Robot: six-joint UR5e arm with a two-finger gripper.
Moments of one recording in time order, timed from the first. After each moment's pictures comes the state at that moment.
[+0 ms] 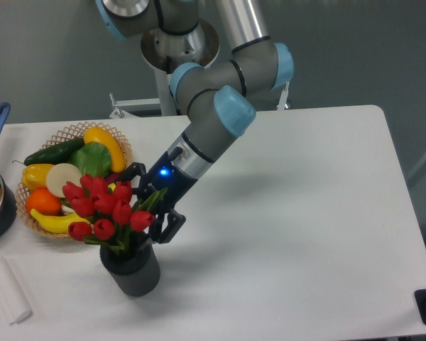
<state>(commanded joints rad) 2.41 -1.89 -1.84 -0.67 0.63 1.19</state>
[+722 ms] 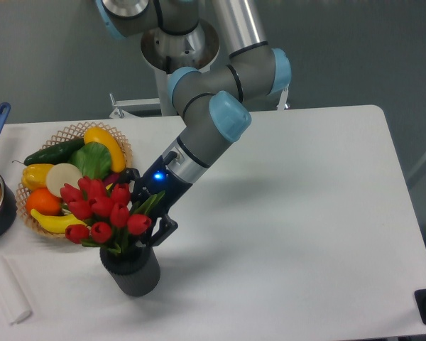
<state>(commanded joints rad) 2.41 -1.90 -1.83 -0.67 0.63 1.19</state>
